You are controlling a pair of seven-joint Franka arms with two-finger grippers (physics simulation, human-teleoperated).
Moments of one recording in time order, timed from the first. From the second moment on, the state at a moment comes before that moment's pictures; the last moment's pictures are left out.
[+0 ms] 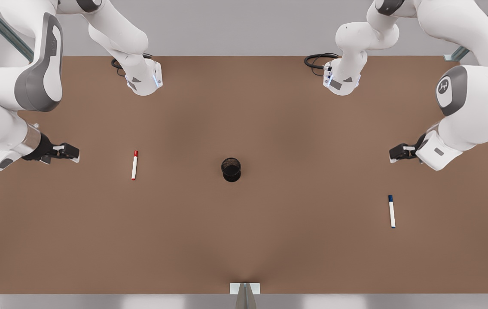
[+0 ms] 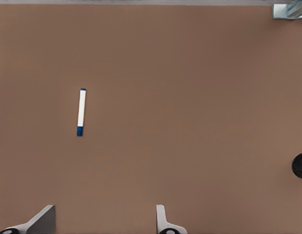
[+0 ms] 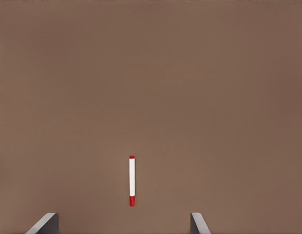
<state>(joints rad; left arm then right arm) 0.02 0.21 -0.07 -1.38 -0.02 1.54 -0.04 -0.37 0.18 0.36 -1.46 -0.04 1.59 -0.06</state>
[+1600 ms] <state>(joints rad) 0.22 0.90 -0.06 -1.41 -0.01 2.35 0.36 -0.40 0.46 0.40 -2.15 -0.17 2.39 0.19</state>
